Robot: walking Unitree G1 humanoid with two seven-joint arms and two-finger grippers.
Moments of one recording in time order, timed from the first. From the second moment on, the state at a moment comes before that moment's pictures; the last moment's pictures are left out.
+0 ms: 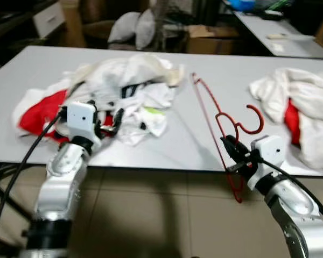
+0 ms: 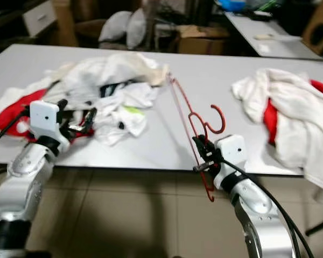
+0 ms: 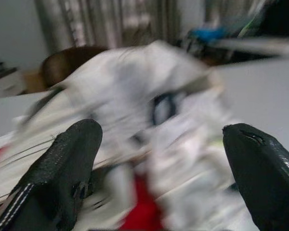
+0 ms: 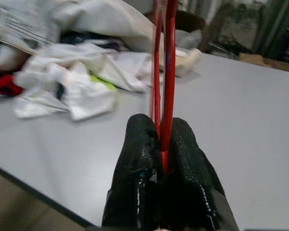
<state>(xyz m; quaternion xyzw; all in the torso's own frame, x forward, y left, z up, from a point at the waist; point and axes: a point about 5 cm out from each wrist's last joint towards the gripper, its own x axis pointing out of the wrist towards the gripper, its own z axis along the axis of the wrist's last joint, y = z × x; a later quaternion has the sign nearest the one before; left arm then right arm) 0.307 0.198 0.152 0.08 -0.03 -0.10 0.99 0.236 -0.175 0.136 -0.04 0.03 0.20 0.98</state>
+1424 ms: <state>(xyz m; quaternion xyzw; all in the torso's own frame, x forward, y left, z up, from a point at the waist) 0.391 0.239 0.179 0.45 0.03 -0.03 0.89 0.249 -0.150 0.132 -0.06 0.02 0.23 0.97</state>
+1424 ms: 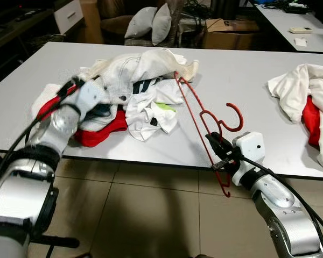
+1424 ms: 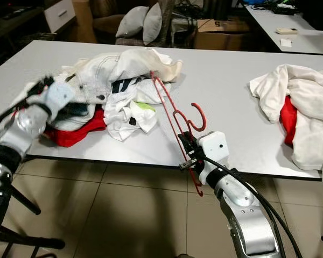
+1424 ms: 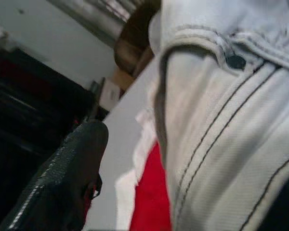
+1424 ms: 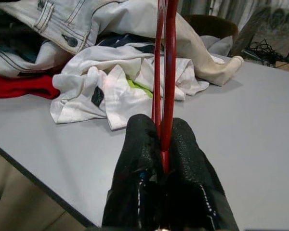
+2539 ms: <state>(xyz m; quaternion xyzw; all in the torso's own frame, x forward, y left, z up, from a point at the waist) 0.408 0.210 0.227 0.13 -0.08 -0.07 0.99 0.249 -0.144 0.134 -0.03 0.00 0.23 0.97</state>
